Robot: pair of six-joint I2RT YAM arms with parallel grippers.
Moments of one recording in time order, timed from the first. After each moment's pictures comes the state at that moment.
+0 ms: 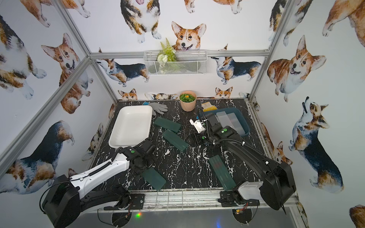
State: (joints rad) left arm -0.67 1.16 0.66 -0.95 -0.09 -1.47; right arm 0.63 1.31 1.08 -0.62 -0.38 0.19
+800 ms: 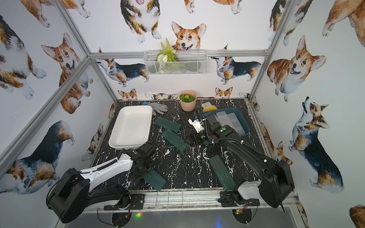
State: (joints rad) left arm -0.62 1.26 0.58 -0.85 -0.08 -1.48; right arm 0.63 1.33 1.10 -0.62 -0.39 0.18
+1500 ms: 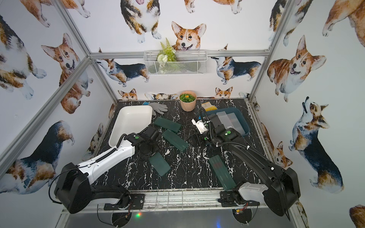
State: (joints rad) left arm -0.62 1.37 1.02 -0.98 -0.11 -1.29; right arm 0.60 1.23 1.05 -0.63 -0.34 0.17
